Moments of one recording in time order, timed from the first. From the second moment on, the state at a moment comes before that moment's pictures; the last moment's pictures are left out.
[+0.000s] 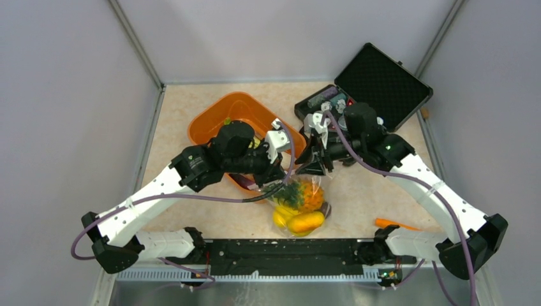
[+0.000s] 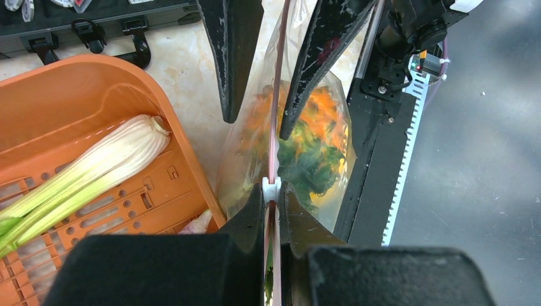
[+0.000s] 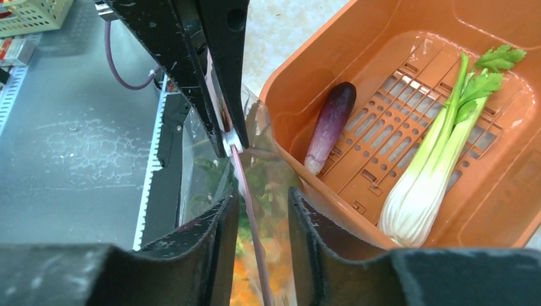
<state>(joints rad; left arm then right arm) -0.92 1.15 1.32 -0.73 0.35 0.04 0.63 1.15 1.19 -0.58 -0.92 -0.33</state>
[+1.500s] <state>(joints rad) -0.93 0.85 1.10 -0.79 0.08 -0.02 0.65 1.08 1.09 -0.55 -0.76 -0.31</state>
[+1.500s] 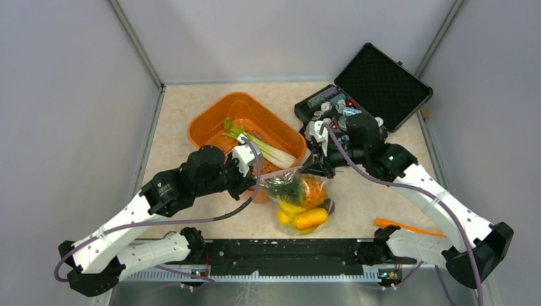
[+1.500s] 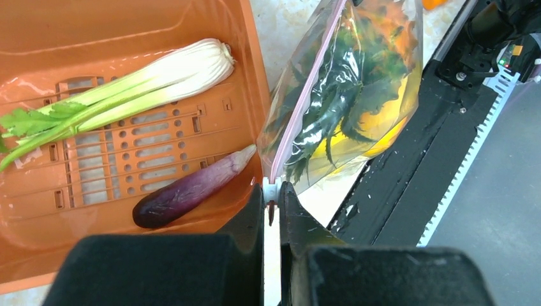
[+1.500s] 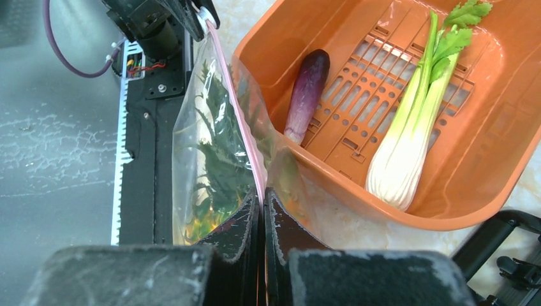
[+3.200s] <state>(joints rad) -0.81 0.72 0.99 -0.60 -0.51 -0.27 0.61 0.84 1.01 -0.25 0.05 0.02</state>
